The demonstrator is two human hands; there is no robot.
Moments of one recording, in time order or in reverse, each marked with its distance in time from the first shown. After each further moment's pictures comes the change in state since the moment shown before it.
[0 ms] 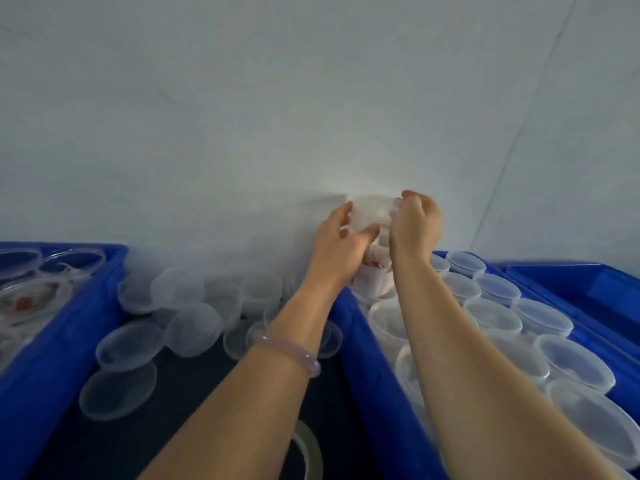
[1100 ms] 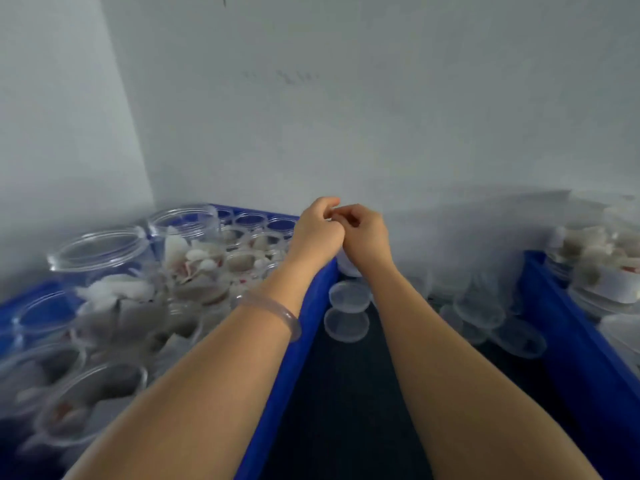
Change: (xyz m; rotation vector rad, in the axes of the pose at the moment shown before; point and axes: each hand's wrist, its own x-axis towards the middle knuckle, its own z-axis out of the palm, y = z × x) left_hand -0.116 0.057 -0.276 0.522 0.501 -0.121; right_hand -0.255 0.002 0.159 -0.051 -1.001 -0.167
